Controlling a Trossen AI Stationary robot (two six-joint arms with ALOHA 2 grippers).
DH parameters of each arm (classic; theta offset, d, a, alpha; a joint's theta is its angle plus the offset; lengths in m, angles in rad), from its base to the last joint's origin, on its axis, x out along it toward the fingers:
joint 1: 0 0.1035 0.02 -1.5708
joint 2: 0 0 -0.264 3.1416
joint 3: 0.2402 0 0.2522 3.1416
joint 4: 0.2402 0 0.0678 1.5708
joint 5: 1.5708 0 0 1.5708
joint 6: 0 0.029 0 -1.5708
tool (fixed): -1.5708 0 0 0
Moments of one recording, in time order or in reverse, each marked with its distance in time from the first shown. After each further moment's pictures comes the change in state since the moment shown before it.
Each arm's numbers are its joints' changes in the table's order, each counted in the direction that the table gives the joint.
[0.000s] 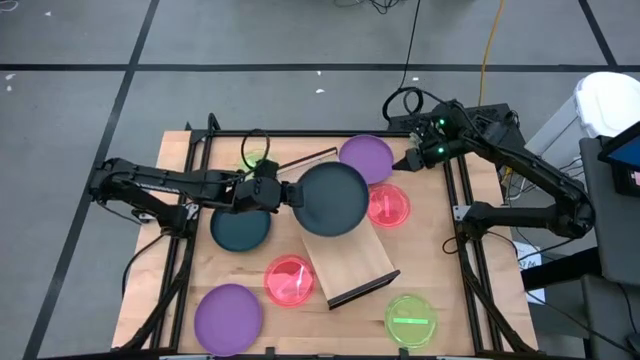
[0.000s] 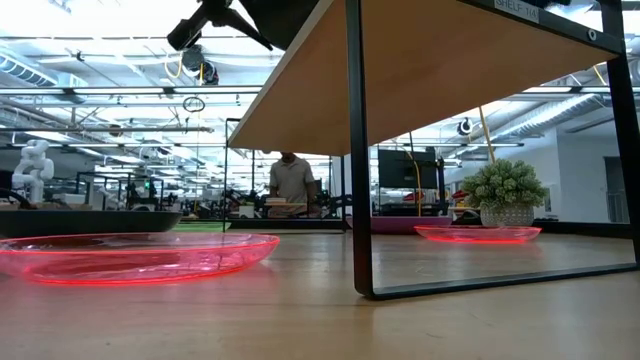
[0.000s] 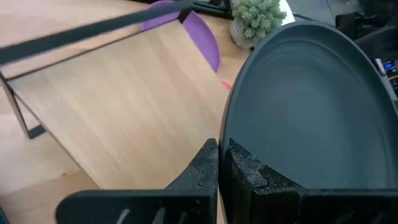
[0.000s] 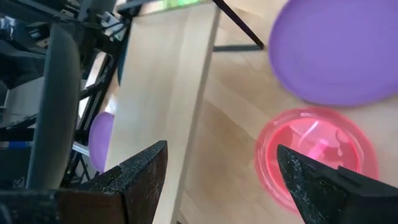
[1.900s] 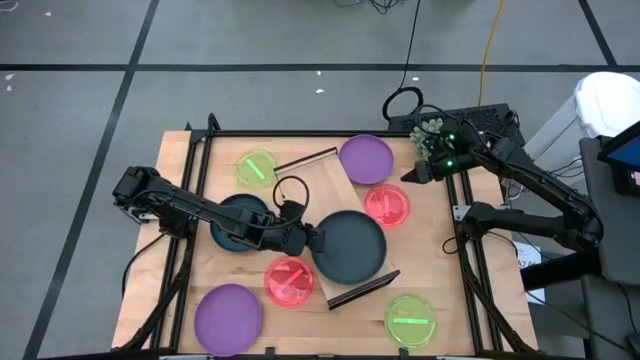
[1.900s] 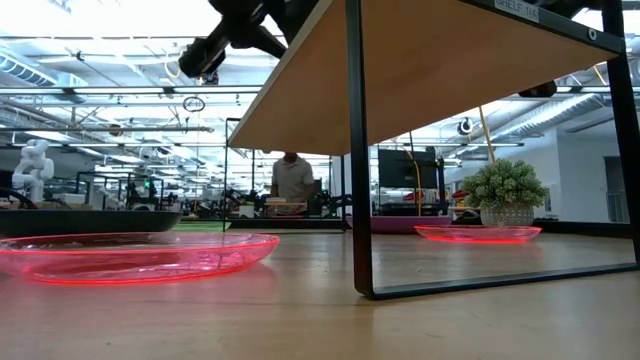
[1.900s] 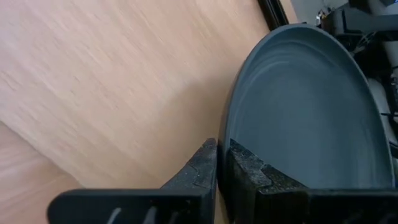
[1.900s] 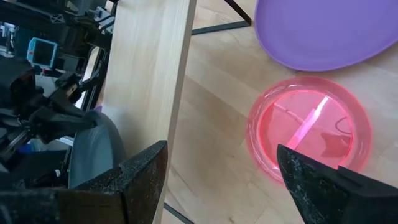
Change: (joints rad) left arm -0.180 0.245 0.000 -0.175 -0.025 -0.075; right arm 0.000 -0.160 -0.161 -0.008 0.000 0.045
